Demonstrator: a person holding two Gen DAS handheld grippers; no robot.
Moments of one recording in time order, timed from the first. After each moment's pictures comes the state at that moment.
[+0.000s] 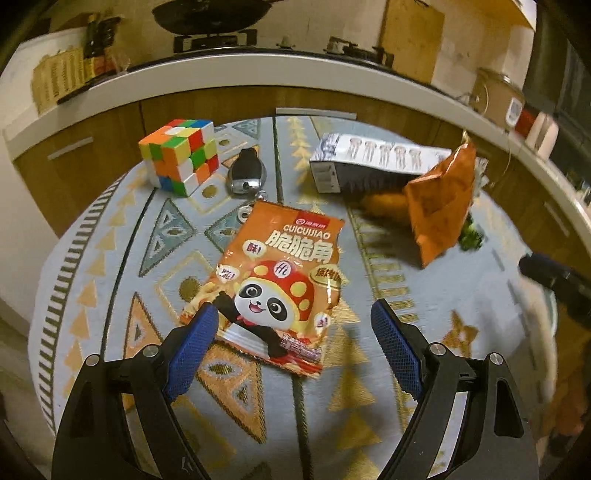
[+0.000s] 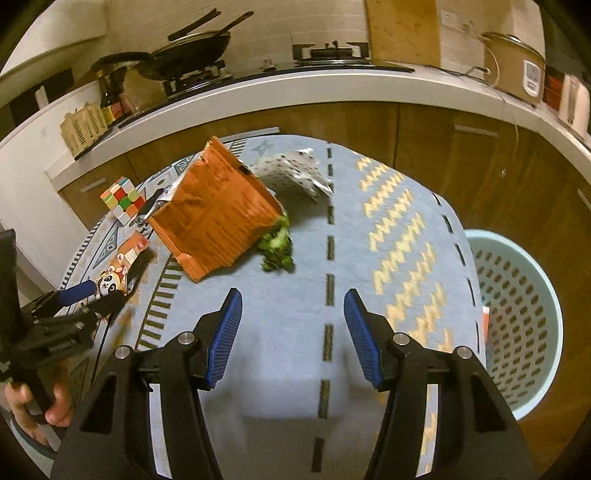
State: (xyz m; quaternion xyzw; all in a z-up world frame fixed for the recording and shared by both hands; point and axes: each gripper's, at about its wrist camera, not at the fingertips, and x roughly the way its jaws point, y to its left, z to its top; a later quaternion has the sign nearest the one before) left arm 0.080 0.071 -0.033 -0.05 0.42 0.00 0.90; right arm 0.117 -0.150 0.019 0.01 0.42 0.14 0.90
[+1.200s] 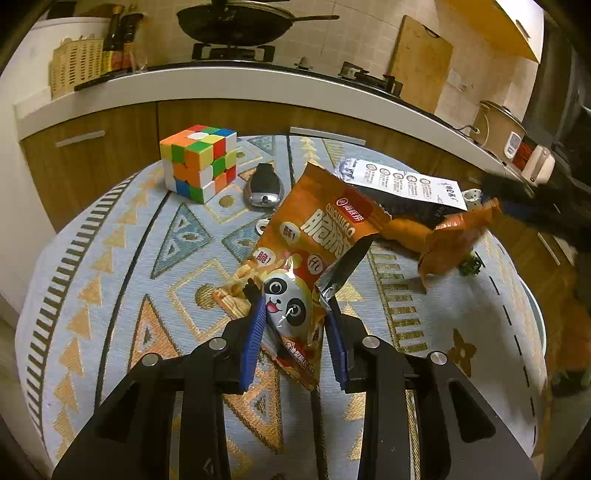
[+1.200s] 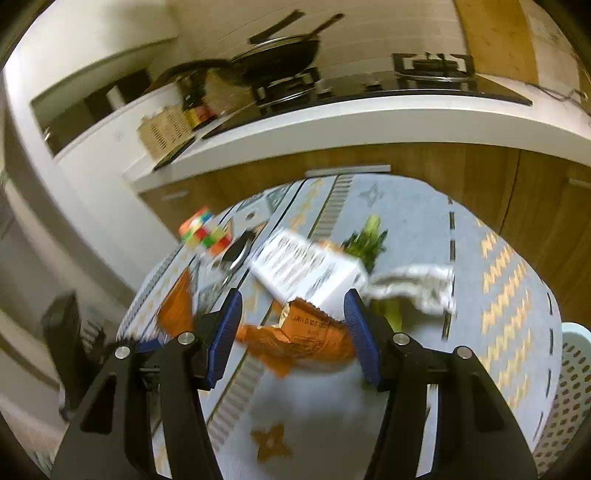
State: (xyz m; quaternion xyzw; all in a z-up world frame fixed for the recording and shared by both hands) left arm 0.064 0.090 -0.030 -0.11 0.38 -0.01 0.92; right arm 0.187 -0.104 0.048 0.04 0.41 0.33 0.85
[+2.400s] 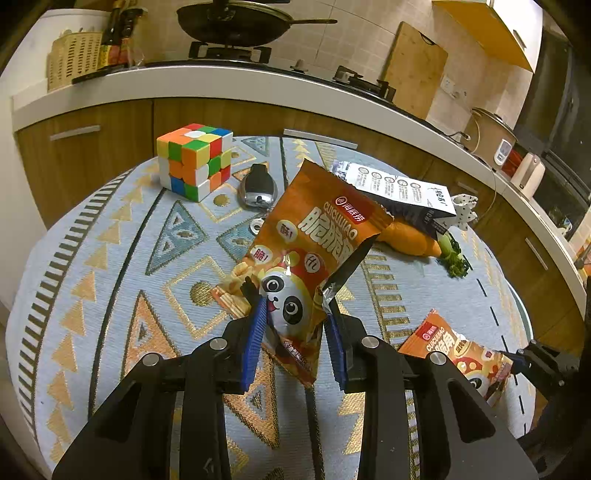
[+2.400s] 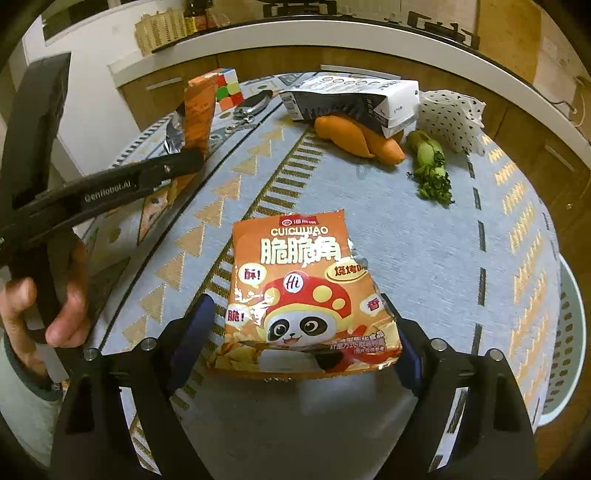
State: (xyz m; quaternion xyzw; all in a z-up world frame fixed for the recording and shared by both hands) left arm 0.056 0.095 -0.030 -0.12 0.37 -0.02 0.92; right arm 0.069 -0.061 -0.023 -0.10 0.48 0.24 0.84
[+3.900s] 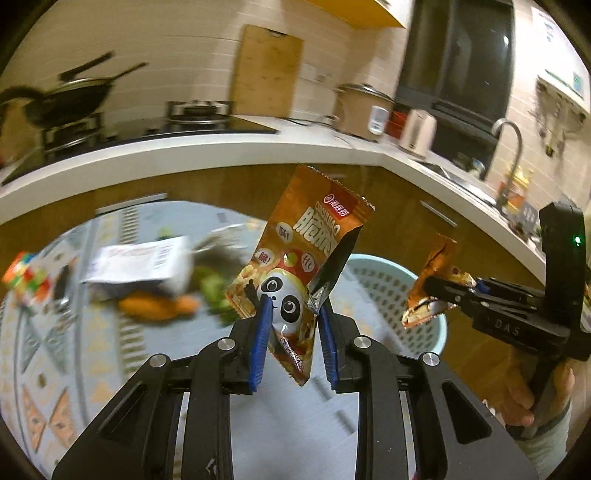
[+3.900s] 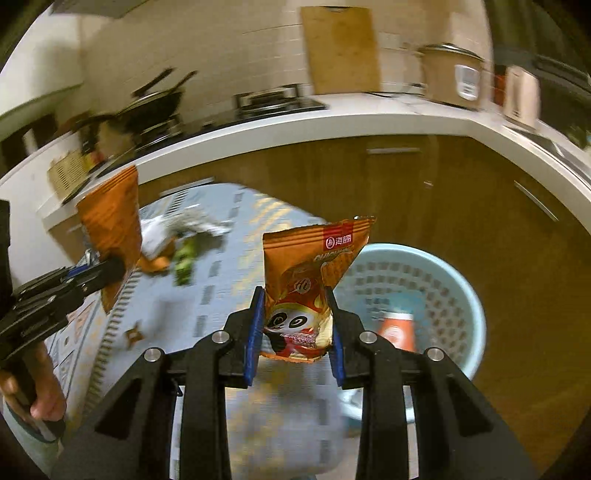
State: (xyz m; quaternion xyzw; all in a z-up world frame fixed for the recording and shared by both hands) left arm 0.067 -0.112 0.047 -0.02 0.32 -0.22 0.92; right arm 0.072 -0.303 0.056 0.06 0.37 0.07 0.93
